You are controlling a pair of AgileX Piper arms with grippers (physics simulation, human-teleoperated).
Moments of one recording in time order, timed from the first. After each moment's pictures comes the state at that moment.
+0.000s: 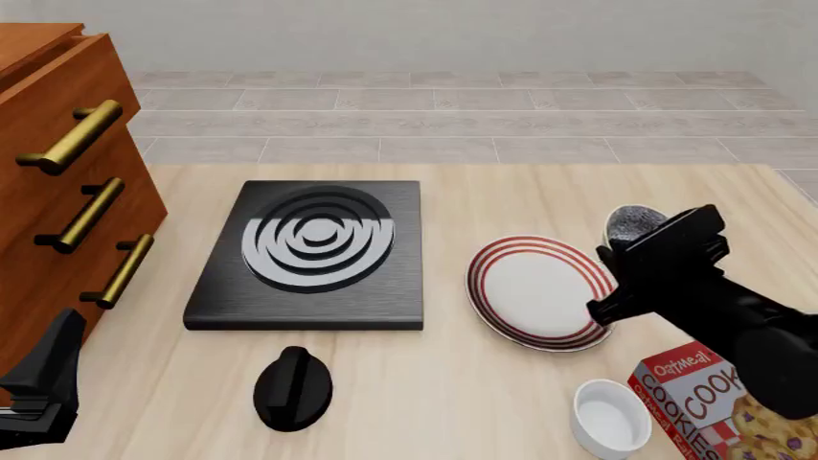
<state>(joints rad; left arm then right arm) 0.00 0.00 0.00 0.00 0.00 0.20 1.28 -0.38 -0.39 -0.42</state>
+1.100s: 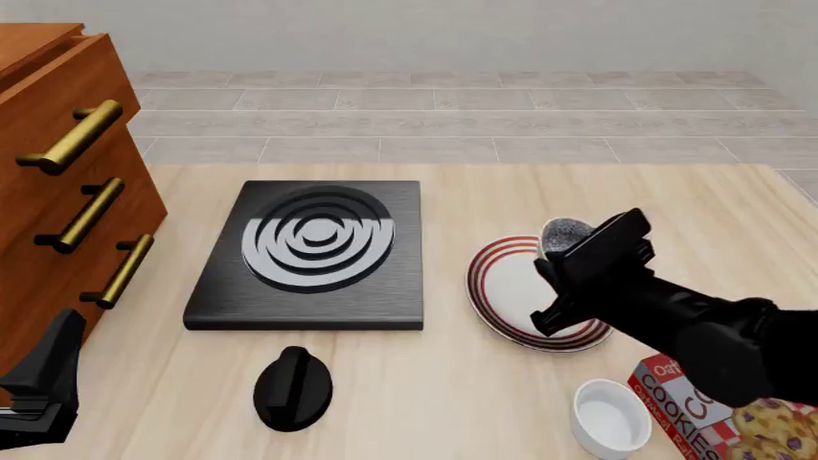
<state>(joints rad) 0.00 0.00 0.00 0.00 0.00 0.39 1.39 -0.45 -0.37 -0.33</state>
